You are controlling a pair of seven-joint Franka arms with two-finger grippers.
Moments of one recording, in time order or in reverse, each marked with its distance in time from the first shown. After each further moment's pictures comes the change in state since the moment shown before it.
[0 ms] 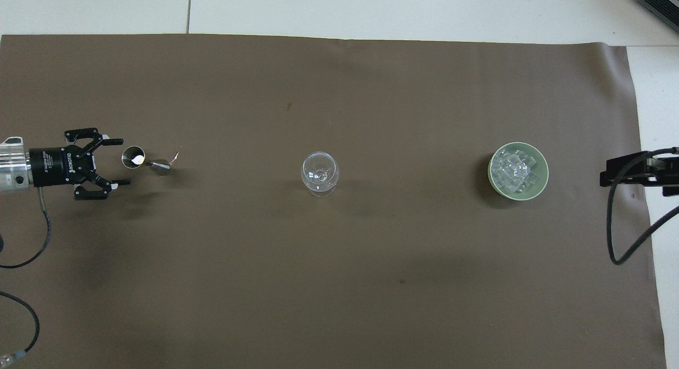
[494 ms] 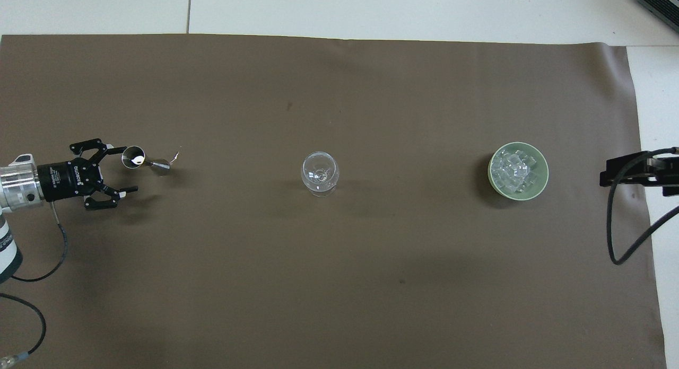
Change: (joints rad) left arm 0.024 0.002 0.007 -0.096 -0.146 -0.001 0.161; right arm 0.000 0.000 0.000 0.000 0.000 0.000 0.000
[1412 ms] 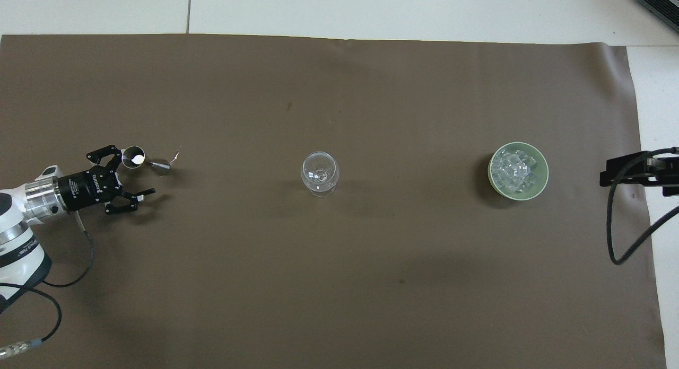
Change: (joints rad) left arm 0.010 0.076 0.000 -0.043 -0.206 -0.129 0.165; right arm 0.000 0.000 0.000 0.000 0.000 0.000 0.000
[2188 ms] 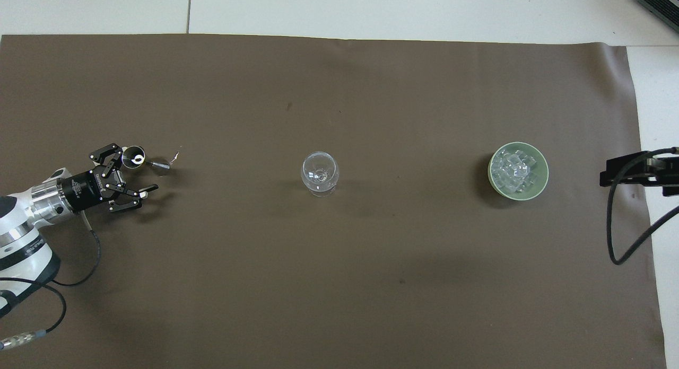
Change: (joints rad) left arm 0.010 0.033 -0.001 0.000 -0.099 -0.078 0.001; right arm 0.000 0.000 0.000 0.000 0.000 0.000 0.000
